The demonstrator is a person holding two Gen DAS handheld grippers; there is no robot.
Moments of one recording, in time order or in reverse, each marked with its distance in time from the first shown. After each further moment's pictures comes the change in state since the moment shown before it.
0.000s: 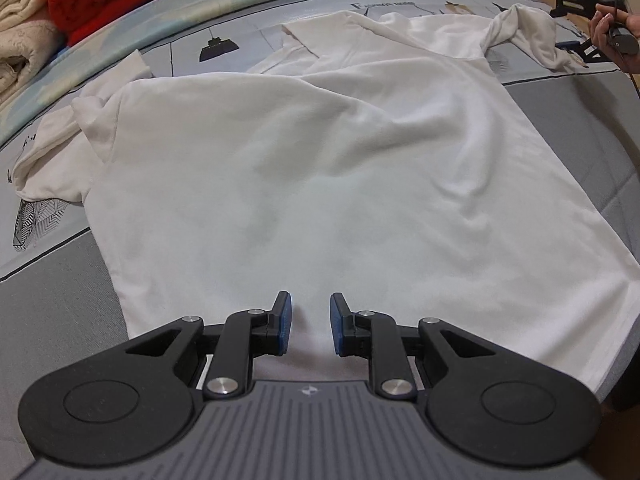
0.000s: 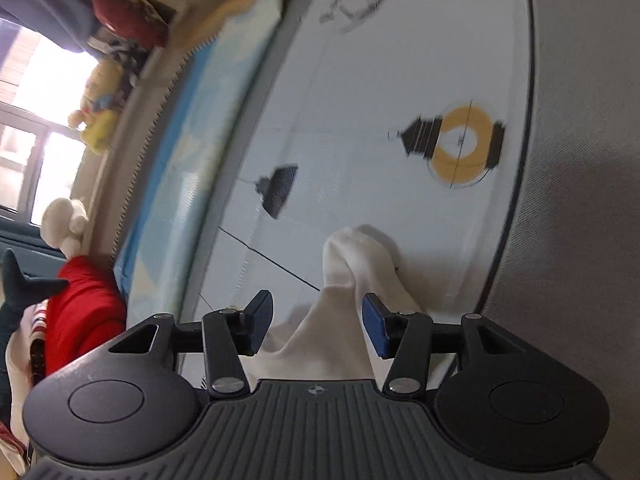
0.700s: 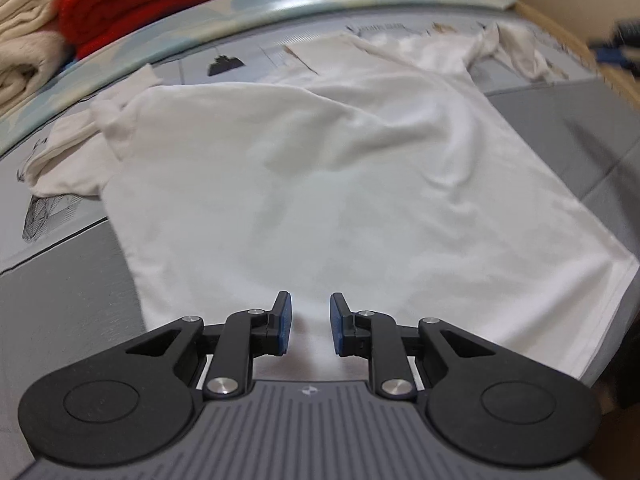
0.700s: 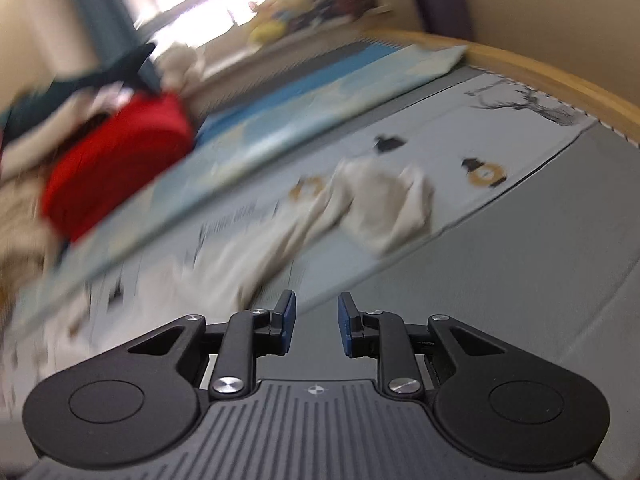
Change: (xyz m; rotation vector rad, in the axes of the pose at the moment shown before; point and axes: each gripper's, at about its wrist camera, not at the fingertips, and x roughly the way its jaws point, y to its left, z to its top) left arm -0.026 -0.001 -0.032 0.018 -0.084 -0.014; right arm -0.194 0.013 -0.165 -0.699 -0.090 0.034
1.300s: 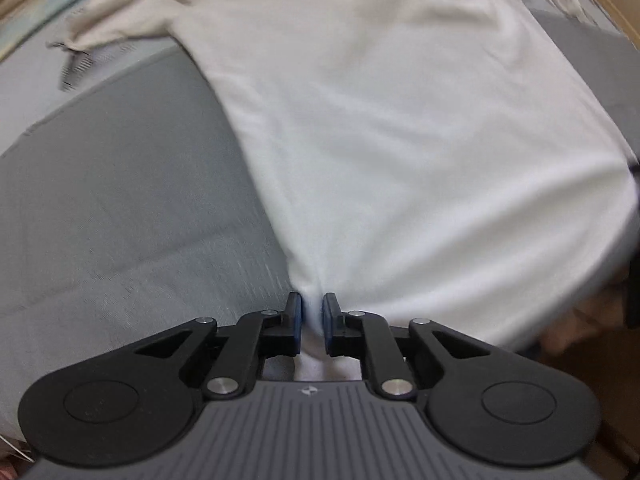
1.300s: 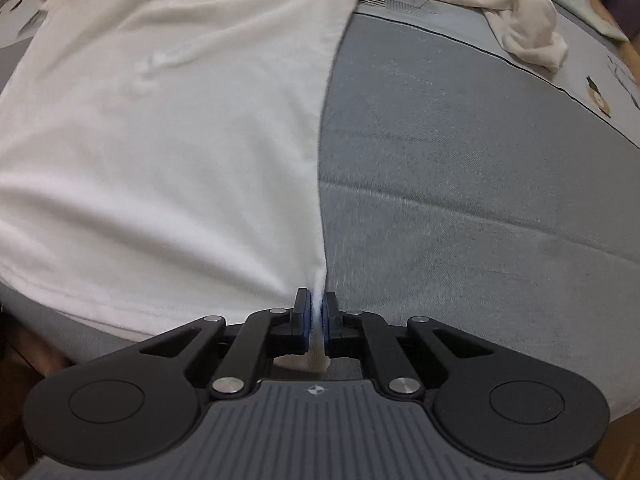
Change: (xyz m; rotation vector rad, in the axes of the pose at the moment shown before) left arm -0.023 0.086 -0.081 -0.095 0.261 -0.001; right arm -0.005 0.062 -0.185 -0.687 0.620 -0.112
